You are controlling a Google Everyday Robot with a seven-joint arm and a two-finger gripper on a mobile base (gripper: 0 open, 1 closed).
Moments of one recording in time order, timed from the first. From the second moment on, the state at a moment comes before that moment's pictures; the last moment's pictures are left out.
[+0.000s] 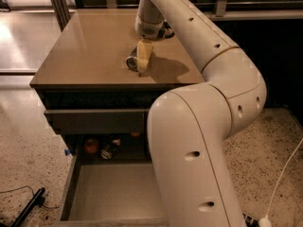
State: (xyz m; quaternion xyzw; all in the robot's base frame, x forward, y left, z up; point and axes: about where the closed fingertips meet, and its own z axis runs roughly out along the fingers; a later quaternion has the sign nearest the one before) arm 0.788 0.017 0.836 -0.70 0.69 0.00 0.18
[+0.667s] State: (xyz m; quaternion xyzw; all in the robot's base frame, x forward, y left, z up) arm 0.789 0.023 0.825 -0.71 0.68 0.01 0.17
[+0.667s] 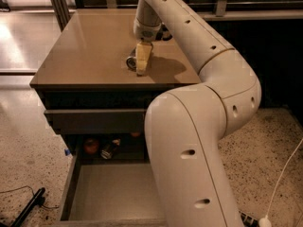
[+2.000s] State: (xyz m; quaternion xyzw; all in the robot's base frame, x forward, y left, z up) arm 0.795 0.017 0.808 -0.70 0.70 0.02 0.16
